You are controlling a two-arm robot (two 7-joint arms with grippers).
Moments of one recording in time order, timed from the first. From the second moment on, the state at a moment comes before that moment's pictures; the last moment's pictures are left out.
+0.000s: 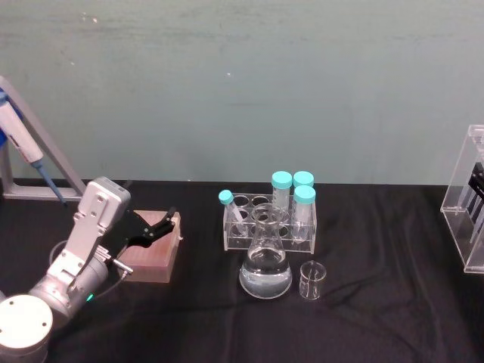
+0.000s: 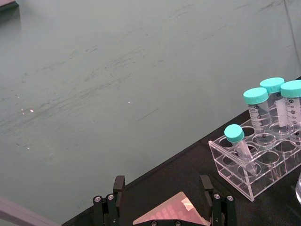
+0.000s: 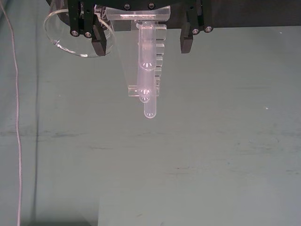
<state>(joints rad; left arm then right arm) -0.20 0.60 0.45 -1.41 -0.25 -0.12 0.03 0.31 0.14 0.08 -1.24 0.09 -0.10 0.12</state>
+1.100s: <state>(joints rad) -0.20 0.60 0.45 -1.41 -0.25 -0.12 0.03 0.28 0.15 0.07 -1.28 0.10 -0.10 0.14</state>
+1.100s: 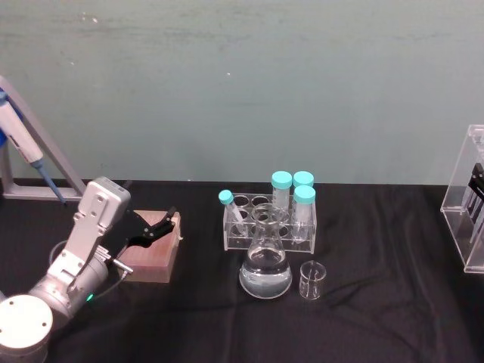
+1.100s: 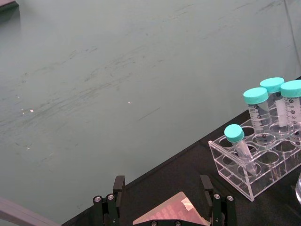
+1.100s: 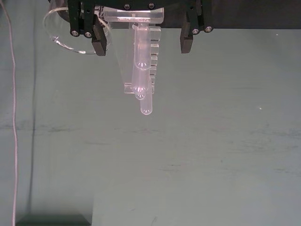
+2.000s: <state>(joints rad) -0.20 0.60 0.45 -1.41 -0.25 -0.12 0.03 0.19 0.16 0.07 -1.41 0.08 -0.08 0.13</state>
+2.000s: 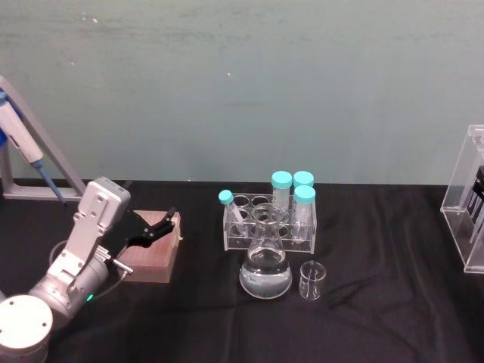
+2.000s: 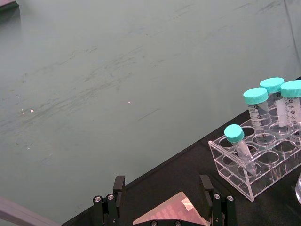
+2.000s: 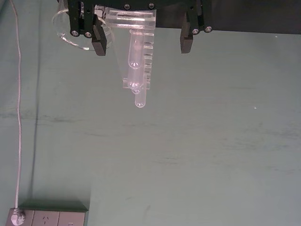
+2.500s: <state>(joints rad) -0.20 0.60 0.45 -1.41 -0.25 -0.12 0.03 0.11 0.17 0.06 -1.54 0.09 -0.07 0.15</state>
